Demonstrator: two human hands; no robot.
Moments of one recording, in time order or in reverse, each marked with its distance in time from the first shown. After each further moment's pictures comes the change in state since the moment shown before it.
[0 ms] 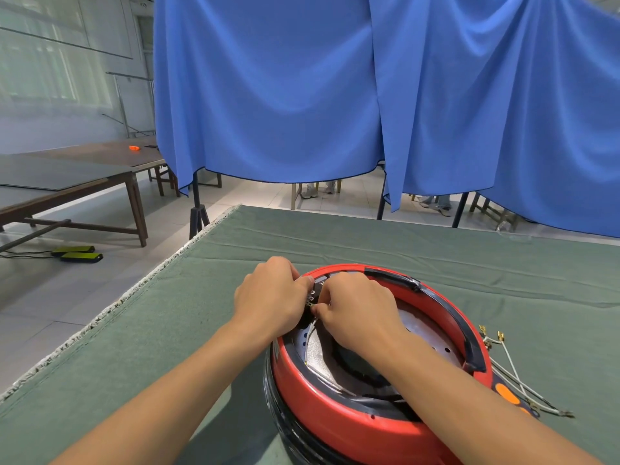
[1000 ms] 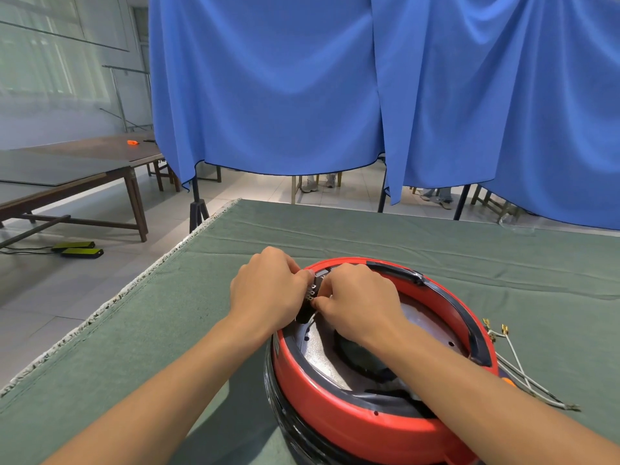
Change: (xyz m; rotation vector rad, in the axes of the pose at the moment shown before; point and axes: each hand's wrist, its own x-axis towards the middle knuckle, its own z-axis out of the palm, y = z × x) left_hand -0.001 -0.001 -0.004 -0.035 0.031 0.020; right_hand 0.005 0.001 0.005 0.019 0.028 0.016
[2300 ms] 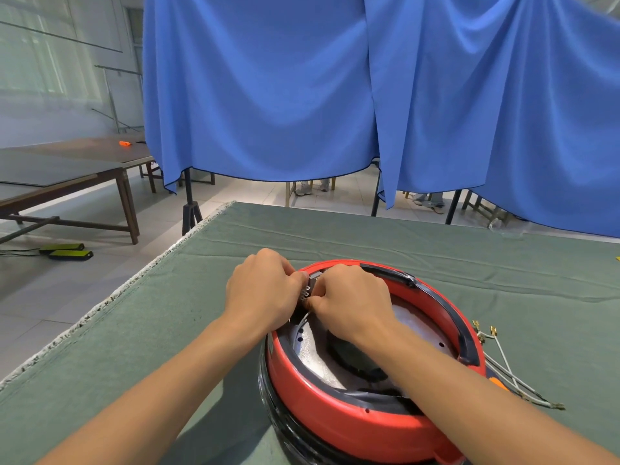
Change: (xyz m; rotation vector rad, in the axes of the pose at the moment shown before) left_hand 0.002 -0.002 0.001 0.001 0.010 0.045; right_hand 0.001 0.001 0.001 -0.028 0.037 -0.040
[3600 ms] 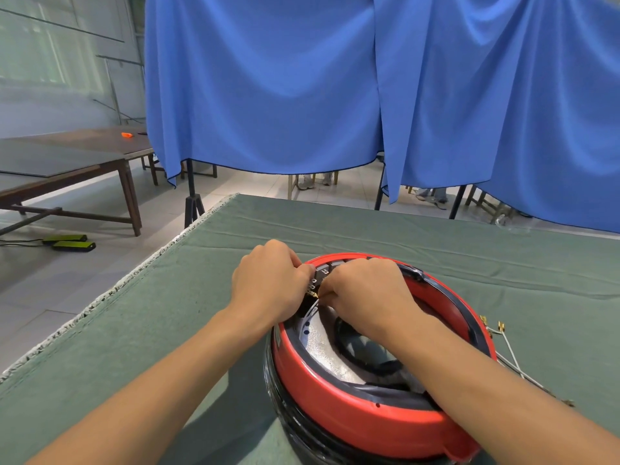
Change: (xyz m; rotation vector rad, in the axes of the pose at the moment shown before) left_hand -0.001 0.001 -0.001 0.024 0.006 0.012; right_hand 0.000 0.009 -0.010 -0.278 -0.062 -0.276
